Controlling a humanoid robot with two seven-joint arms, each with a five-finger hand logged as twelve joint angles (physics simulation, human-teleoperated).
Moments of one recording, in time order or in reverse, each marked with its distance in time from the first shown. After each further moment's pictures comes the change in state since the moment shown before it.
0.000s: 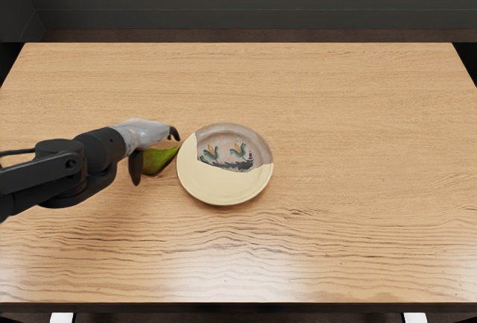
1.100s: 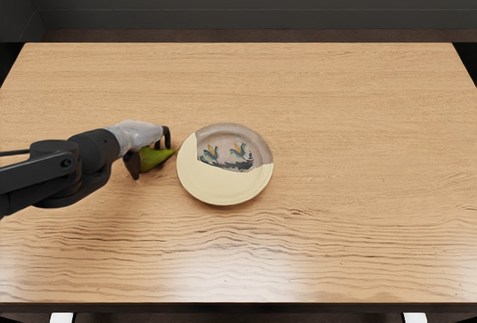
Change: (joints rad) left arm 0.000 0.019 0.003 0.008 -0.008 -0.005 0.001; right arm 0.000 0.000 0.000 -0.003 0.000 0.001 0.001
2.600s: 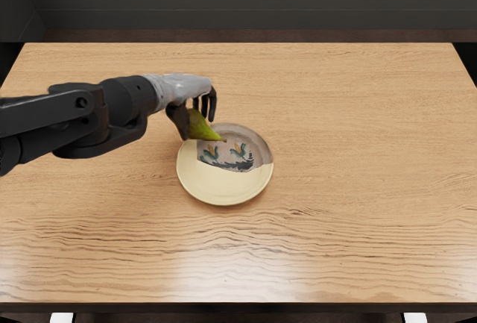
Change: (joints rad) left arm -0.254 -0.092 -0.015 -0.032 -0.217 -0.011 -0.001; right arm 0.015 0.000 0.000 0.000 0.000 0.001 0.000
